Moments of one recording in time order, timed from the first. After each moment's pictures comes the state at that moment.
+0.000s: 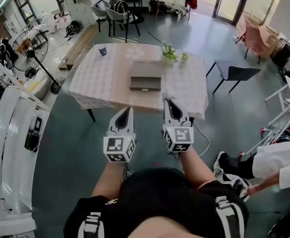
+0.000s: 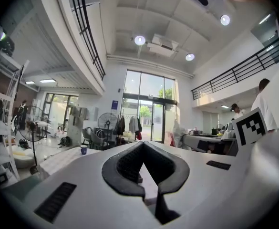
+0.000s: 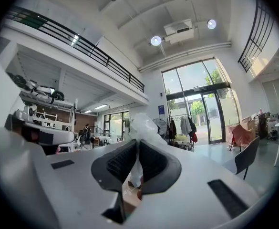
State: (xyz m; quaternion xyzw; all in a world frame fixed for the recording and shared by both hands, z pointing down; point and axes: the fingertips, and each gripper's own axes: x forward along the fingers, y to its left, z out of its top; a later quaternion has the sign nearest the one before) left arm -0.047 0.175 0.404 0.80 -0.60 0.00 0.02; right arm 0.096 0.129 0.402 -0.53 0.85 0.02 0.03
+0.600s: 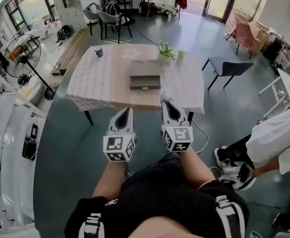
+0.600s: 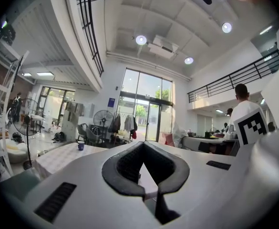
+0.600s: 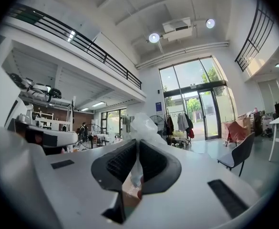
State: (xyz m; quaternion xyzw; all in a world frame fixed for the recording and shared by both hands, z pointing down) left arm -0.094 0.193 0.421 0.82 -0.57 -0.01 0.04; right arm 0.048 0.160 0.420 -0.55 0.84 0.00 0.02
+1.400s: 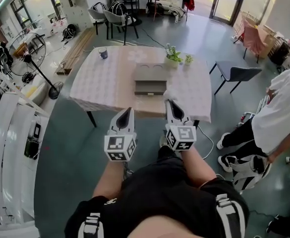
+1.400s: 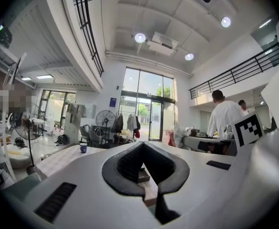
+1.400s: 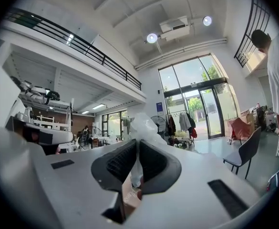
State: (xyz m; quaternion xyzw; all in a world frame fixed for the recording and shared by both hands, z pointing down) left arm -0.107 0.134 0.432 0.81 -0.58 0.00 0.03; right arm 0.046 0.091 0.437 -0.54 0.84 0.00 0.03
